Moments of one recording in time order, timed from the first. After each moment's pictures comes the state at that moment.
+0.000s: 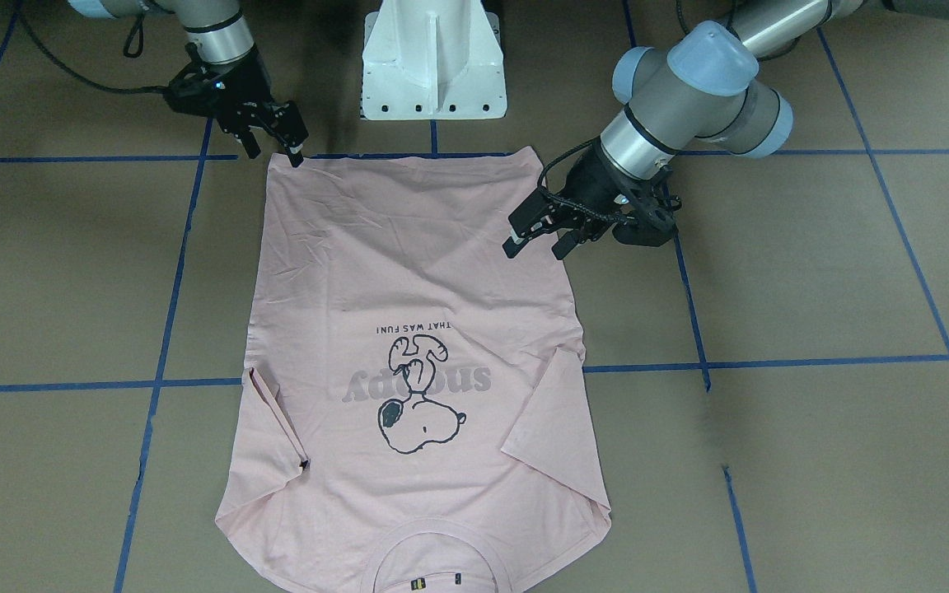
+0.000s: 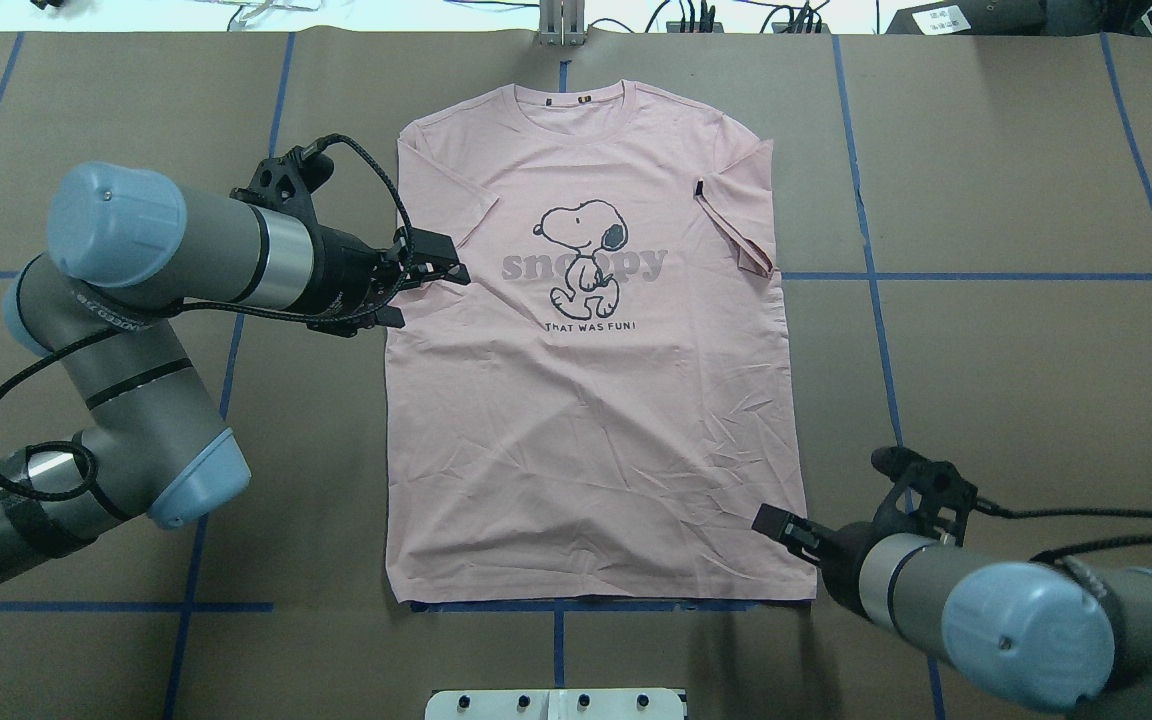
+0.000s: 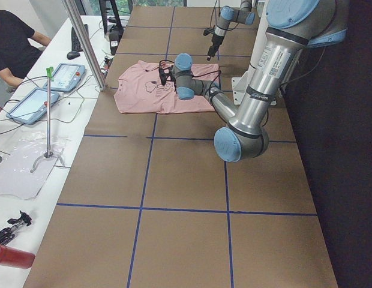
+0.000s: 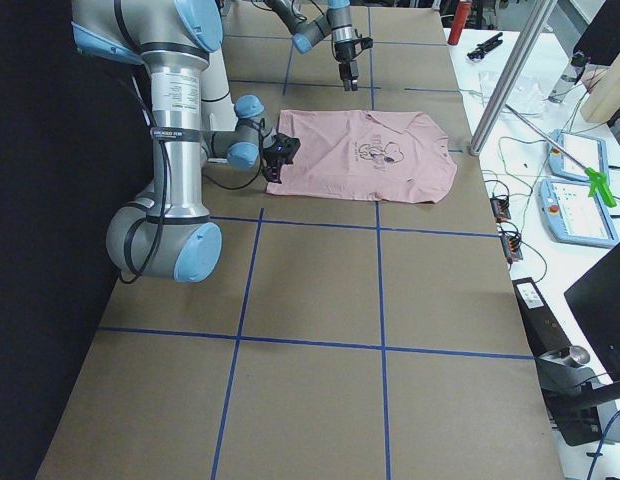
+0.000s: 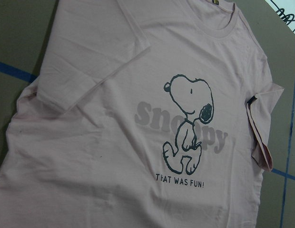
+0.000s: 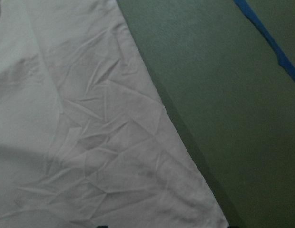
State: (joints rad) left arm -0.68 -2.02 -1.70 -2.33 -1.97 -1.68; right arm 0.11 -1.60 2.17 -1.25 1.34 1.98
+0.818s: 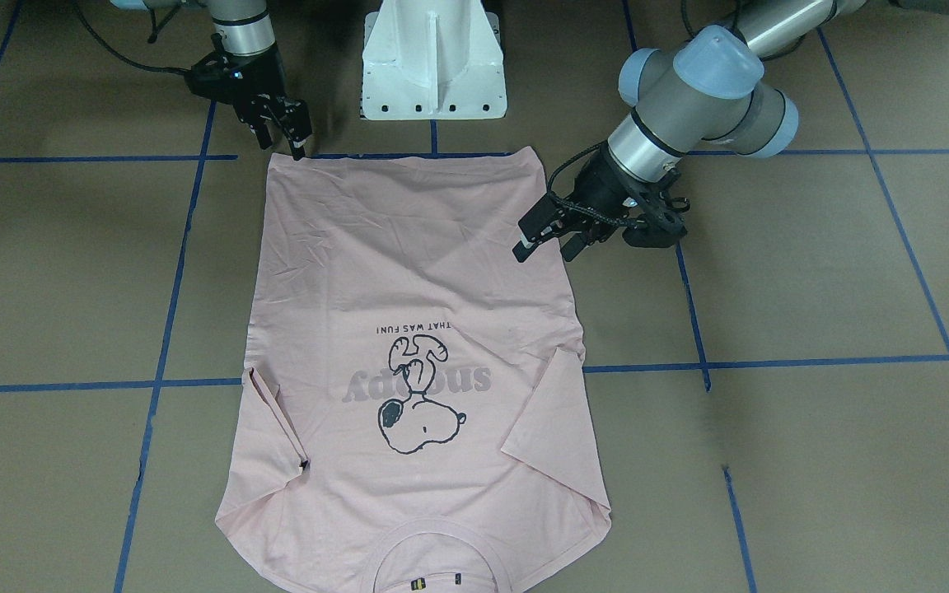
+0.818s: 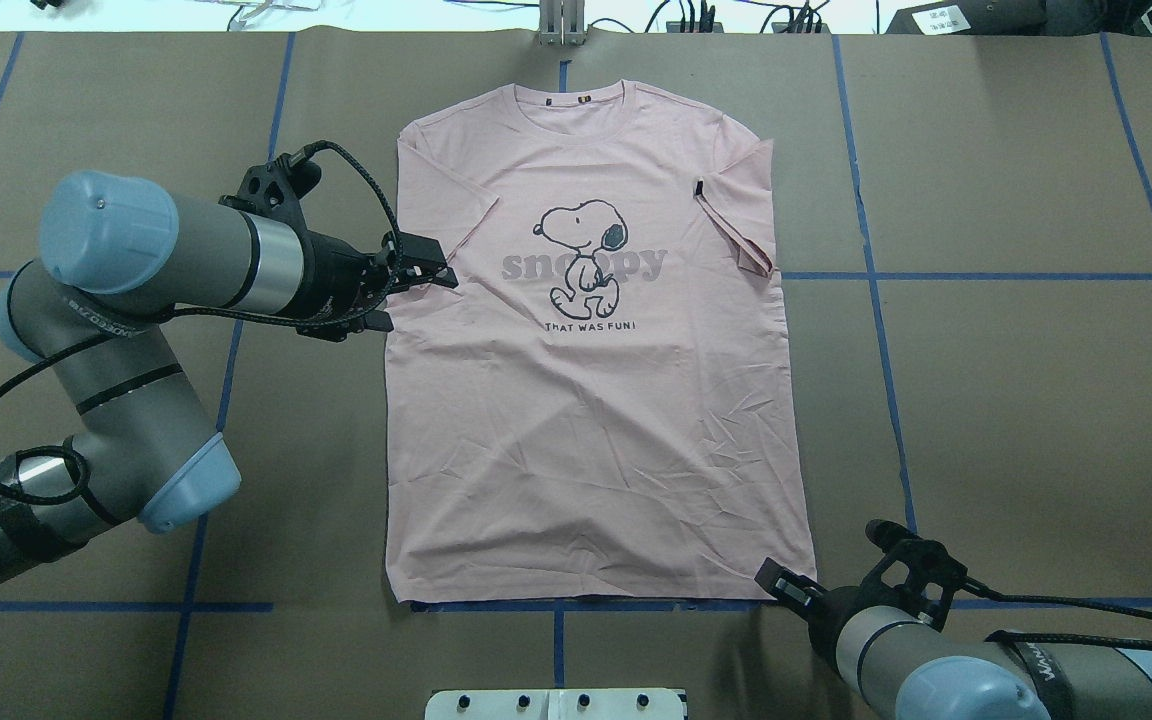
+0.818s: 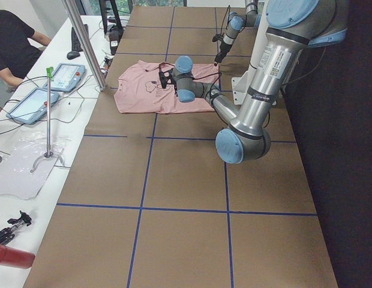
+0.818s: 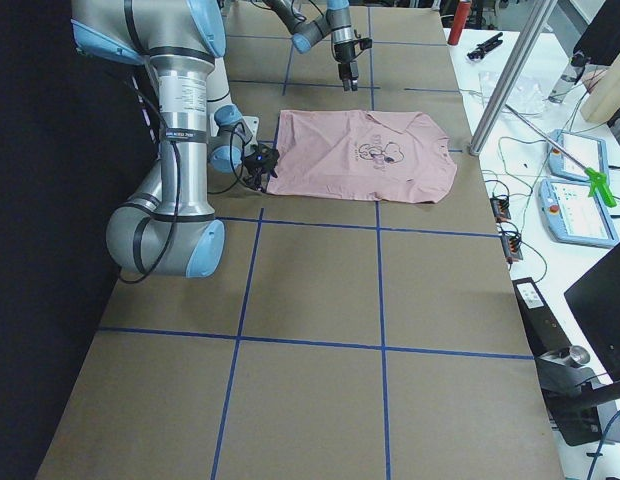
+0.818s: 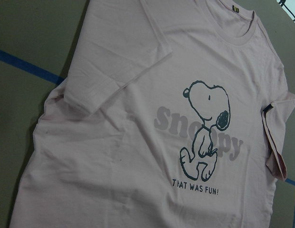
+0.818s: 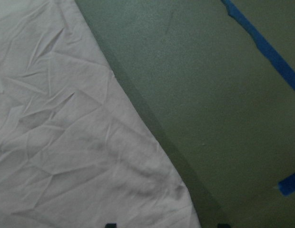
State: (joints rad) left arm -0.68 -2.01 -1.70 -2.33 -1.97 -1.69; right arm 0.01 -1.59 2.12 -1.30 1.26 2.13
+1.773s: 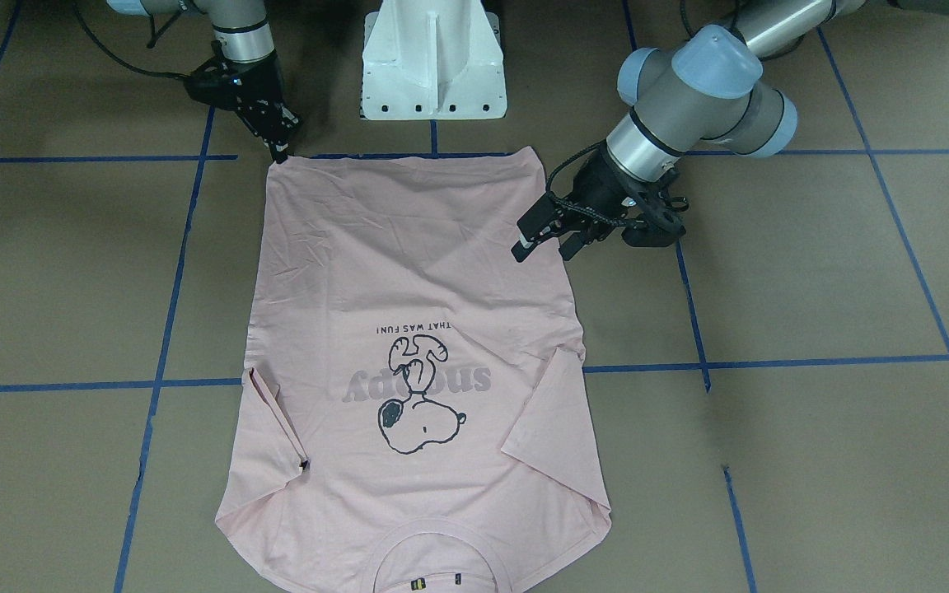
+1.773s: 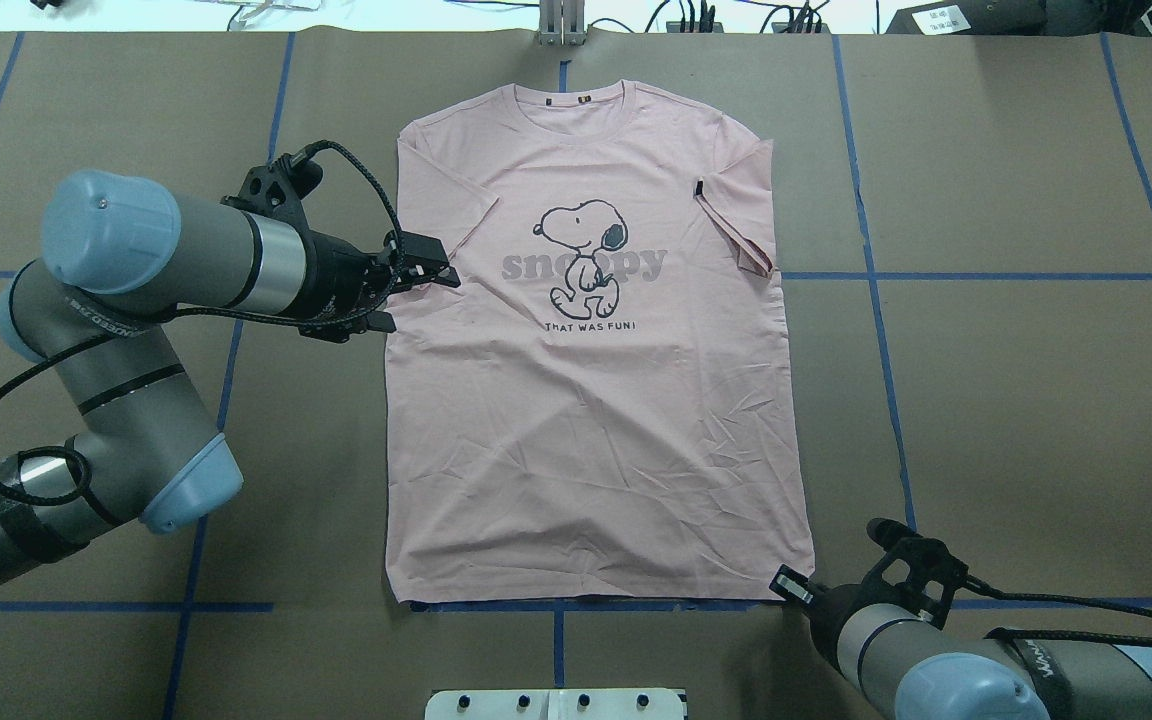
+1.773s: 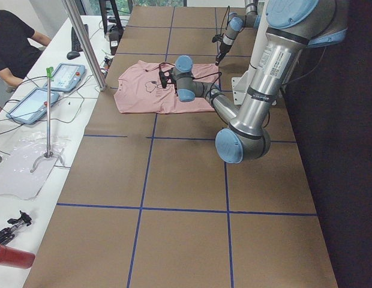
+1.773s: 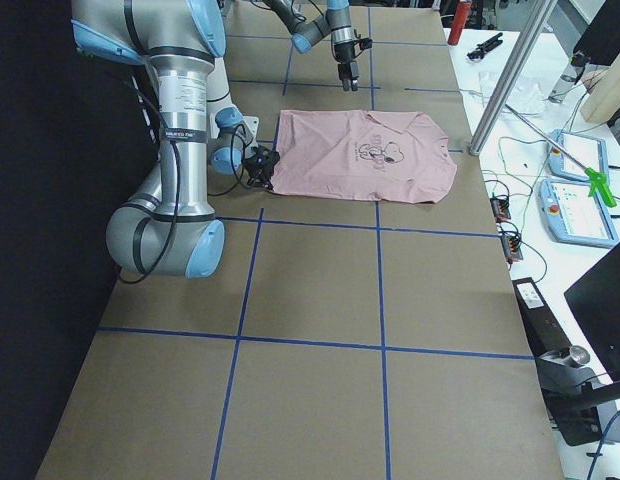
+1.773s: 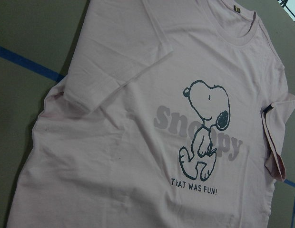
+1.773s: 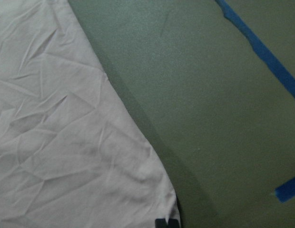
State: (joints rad) left arm -0.66 -2.01 -1.71 -2.29 -1.96 -1.71; right arm 0.02 -1.59 2.12 -1.30 1.27 2.13
